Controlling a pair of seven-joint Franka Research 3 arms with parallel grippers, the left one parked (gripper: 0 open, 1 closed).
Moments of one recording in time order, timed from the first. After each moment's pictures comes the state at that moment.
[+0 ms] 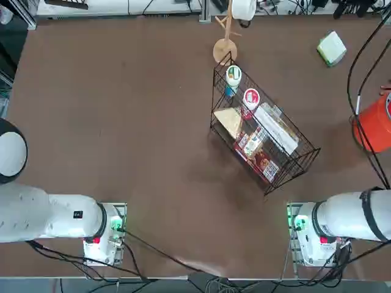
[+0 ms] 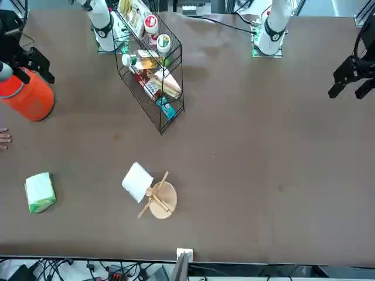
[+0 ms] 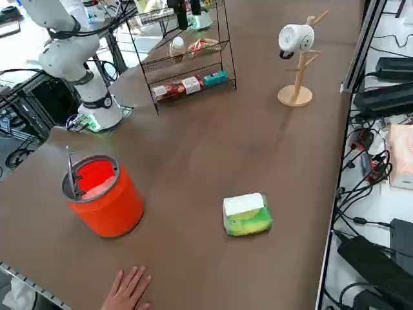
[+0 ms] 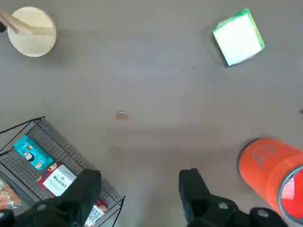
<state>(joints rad) 0.04 -0.12 -0.01 -1.67 -0.01 1.57 0.02</state>
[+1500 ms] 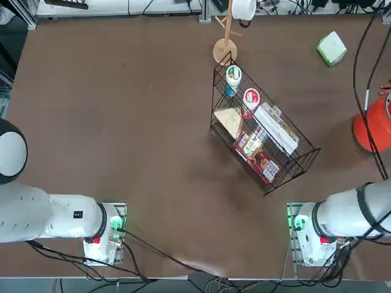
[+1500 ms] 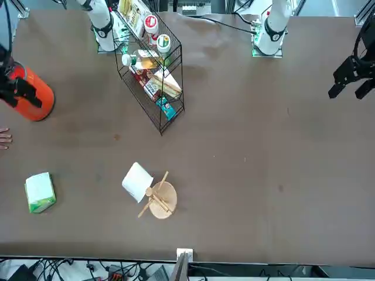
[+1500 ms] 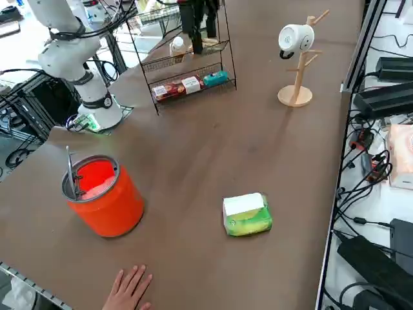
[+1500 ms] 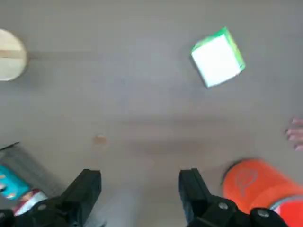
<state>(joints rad) -0.02 0.14 -0.08 -1.46 -0.01 1.62 -0.11</state>
